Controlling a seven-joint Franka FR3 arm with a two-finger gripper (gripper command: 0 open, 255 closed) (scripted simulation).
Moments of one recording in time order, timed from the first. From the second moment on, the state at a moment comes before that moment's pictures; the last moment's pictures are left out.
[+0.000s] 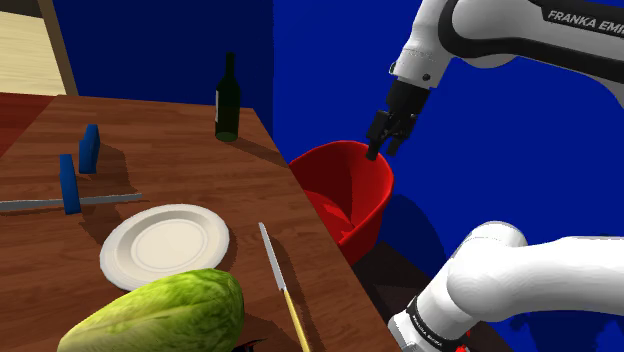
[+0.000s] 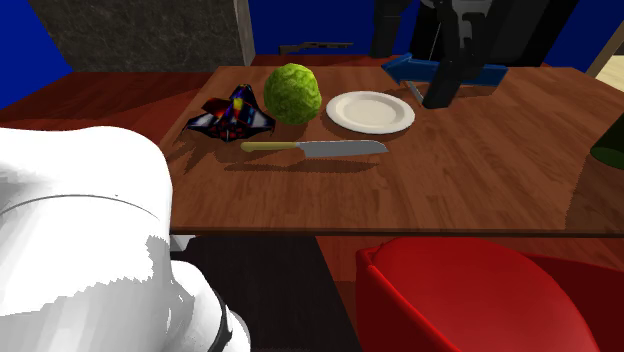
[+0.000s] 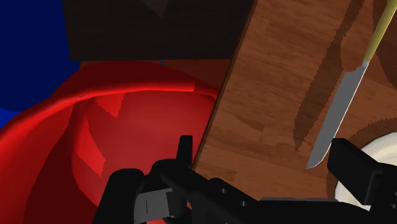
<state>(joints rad) 0.00 -0.83 0.00 -2.40 0.10 1.53 0.03</state>
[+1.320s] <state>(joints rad) 0.08 -0.75 0.51 -2.69 0.39 1.99 0.56</state>
